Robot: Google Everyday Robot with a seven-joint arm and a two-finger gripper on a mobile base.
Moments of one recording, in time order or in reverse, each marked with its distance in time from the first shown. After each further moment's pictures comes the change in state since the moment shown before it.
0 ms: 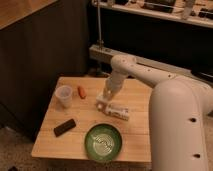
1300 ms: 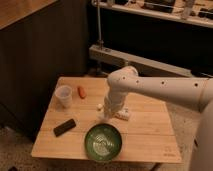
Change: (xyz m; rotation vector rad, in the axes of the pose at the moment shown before) arm -0.117 0.071 -0.019 -0.049 0.079 -0.071
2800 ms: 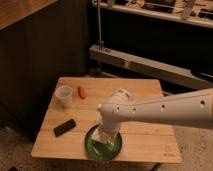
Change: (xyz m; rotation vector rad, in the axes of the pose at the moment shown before) arm -0.089 0.041 0.026 -0.024 0.048 -0.111
